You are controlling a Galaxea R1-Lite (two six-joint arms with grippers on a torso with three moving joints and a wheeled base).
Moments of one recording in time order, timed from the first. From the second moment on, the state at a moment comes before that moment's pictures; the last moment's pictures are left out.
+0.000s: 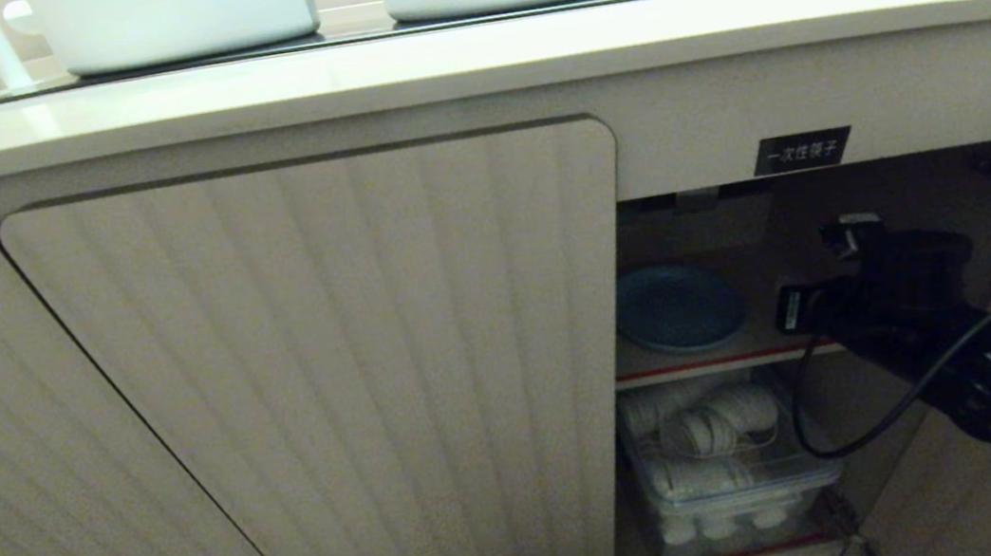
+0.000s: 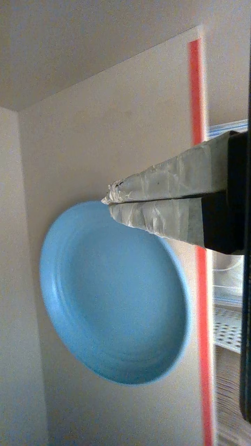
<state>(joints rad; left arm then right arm) 0.00 0.00 0.00 0.00 0.00 0.00 0.09 2.09 -0.71 -1.20 -0.05 0.11</state>
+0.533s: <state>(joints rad) 0.00 0.00 0.00 0.00 0.00 0.00 0.08 1.99 -0.60 -1.19 -0.01 0.12</state>
